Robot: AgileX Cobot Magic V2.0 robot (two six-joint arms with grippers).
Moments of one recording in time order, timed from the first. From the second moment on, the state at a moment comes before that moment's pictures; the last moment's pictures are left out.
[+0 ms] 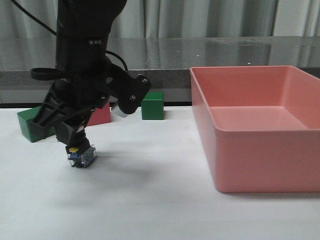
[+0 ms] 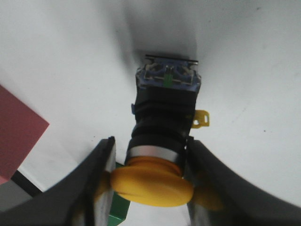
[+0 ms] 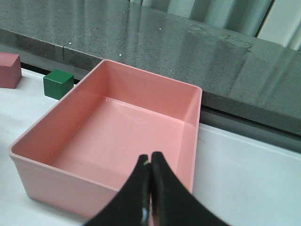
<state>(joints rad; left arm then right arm) -0.68 1.97 -1.41 0.58 1.05 0.87 0.11 0.21 -0.41 0.11 0.47 -0.32</state>
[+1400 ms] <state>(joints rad) -0.71 1.66 -1.45 0.53 1.19 0.71 0.11 0.21 -0.41 0.11 0.47 -0.32</state>
